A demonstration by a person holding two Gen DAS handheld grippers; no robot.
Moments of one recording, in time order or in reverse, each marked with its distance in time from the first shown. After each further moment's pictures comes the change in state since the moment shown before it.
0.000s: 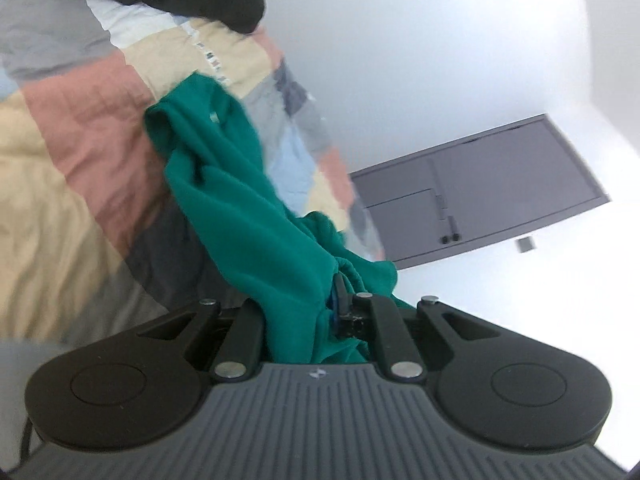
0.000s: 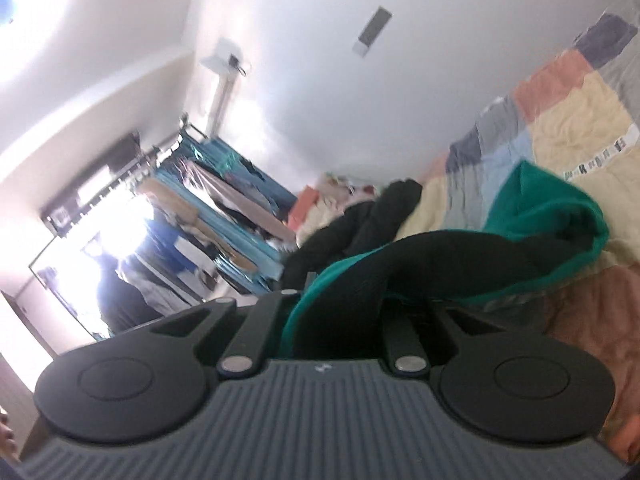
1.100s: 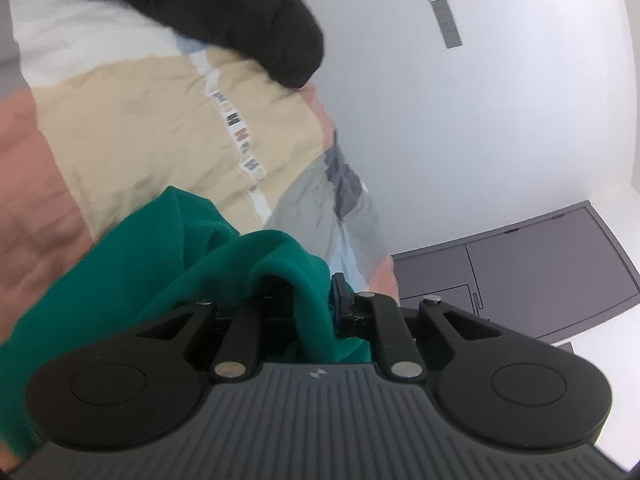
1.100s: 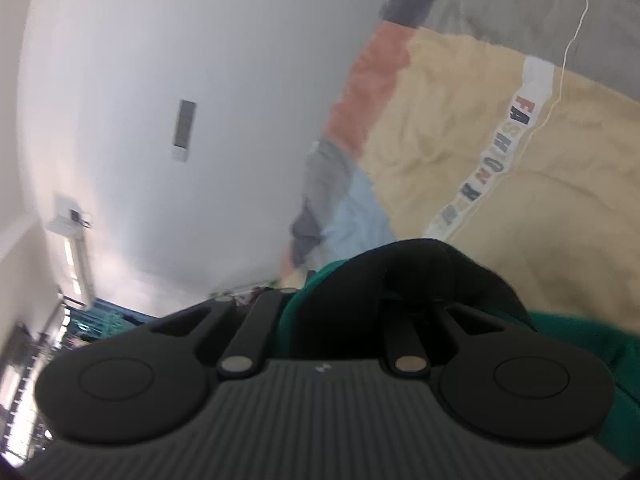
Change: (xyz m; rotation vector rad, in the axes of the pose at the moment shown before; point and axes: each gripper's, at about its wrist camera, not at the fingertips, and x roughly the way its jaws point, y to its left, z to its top) left arm 0.249 0.110 0.162 -0.109 -0.194 0.069; right arm 0.187 -0.242 0.064 0.453 -0.226 -0.362
